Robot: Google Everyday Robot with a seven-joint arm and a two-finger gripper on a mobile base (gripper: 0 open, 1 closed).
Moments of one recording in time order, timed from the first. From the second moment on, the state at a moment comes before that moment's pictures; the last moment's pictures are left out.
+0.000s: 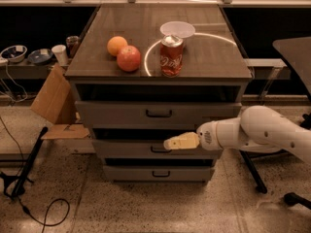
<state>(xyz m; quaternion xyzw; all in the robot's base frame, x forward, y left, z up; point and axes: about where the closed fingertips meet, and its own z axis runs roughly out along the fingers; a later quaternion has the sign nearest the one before) 0.543 -0.099 0.654 -0.20 0.88 0.33 0.28</state>
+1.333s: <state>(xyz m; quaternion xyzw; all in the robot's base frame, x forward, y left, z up) 0.597 -0.057 0.580 -0.12 0.88 0.37 0.28</state>
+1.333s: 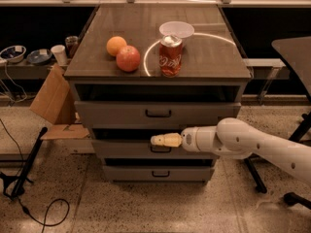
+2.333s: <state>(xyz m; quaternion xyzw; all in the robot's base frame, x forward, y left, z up) 0.616 -0.043 0.558 -0.09 0.88 0.37 0.30</state>
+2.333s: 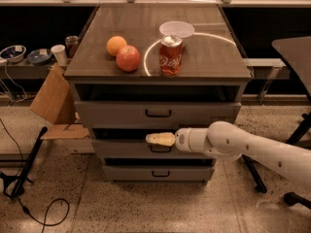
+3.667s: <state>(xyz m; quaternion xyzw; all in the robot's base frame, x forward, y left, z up) 0.659 -0.043 0.500 -0.03 0.87 0.32 0.38</state>
